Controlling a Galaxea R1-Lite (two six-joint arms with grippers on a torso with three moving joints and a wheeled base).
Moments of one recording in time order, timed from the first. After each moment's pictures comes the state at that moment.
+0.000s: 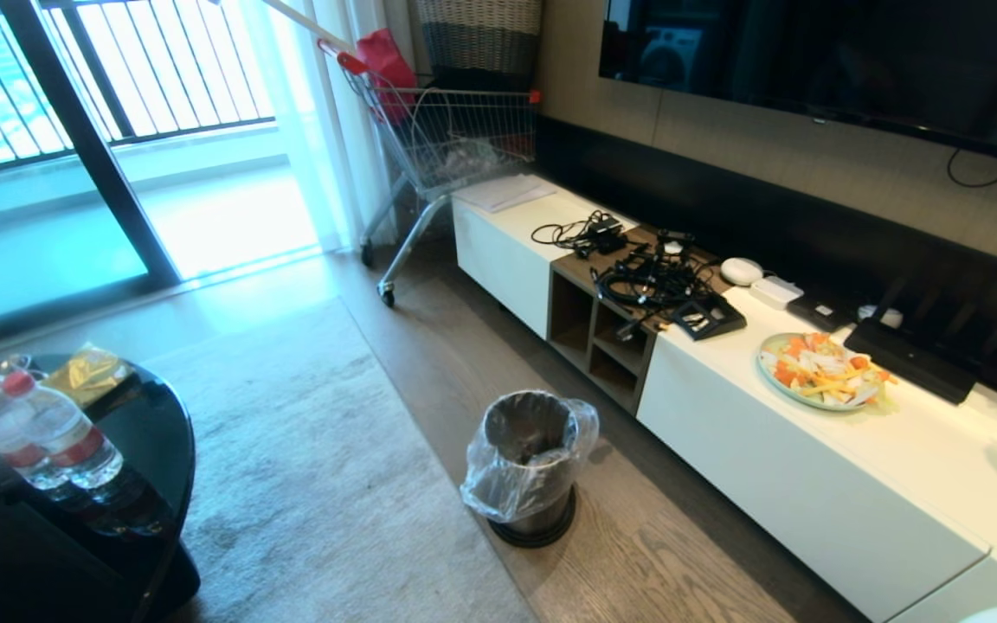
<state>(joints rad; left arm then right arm) 0.00 0.00 0.00 -0.01 0.01 -0.09 0.01 0.00 0.00 0.00 0.05 -0.09</state>
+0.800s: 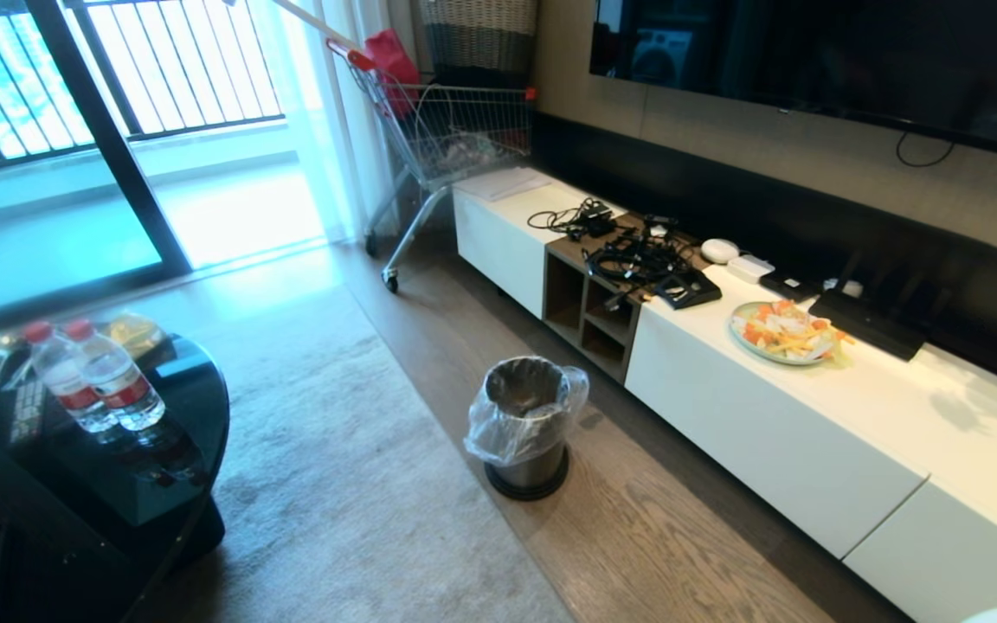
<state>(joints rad) 0.00 0.00 0.00 -0.01 0.01 -0.09 0.01 0.00 0.00 0.00 0.05 -0.09</state>
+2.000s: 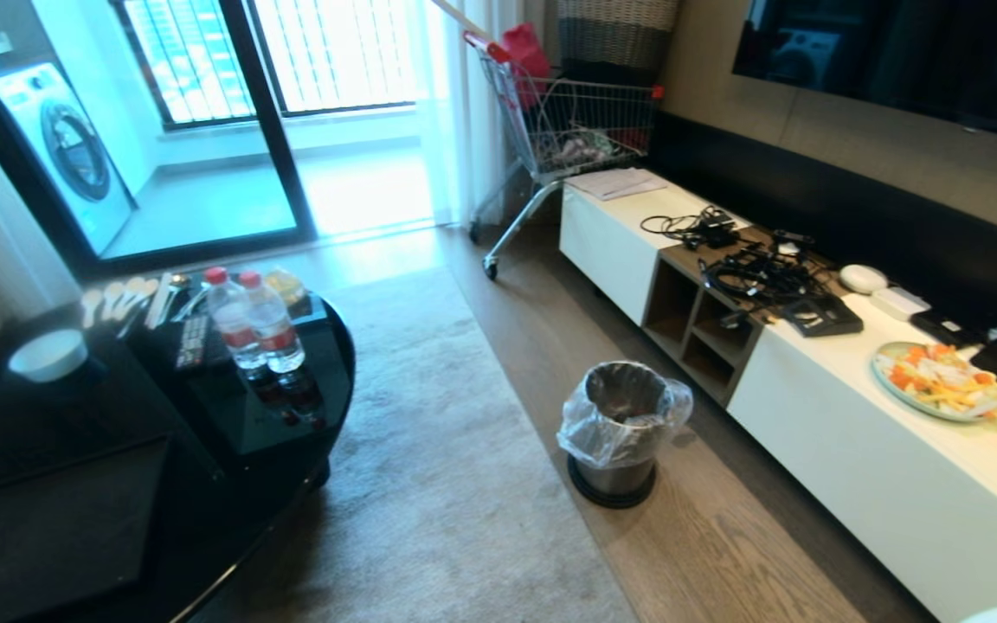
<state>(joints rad) 0.00 0.00 0.00 -0.01 0.01 -0.09 0.01 0.00 0.00 0.00 0.05 -0.08</state>
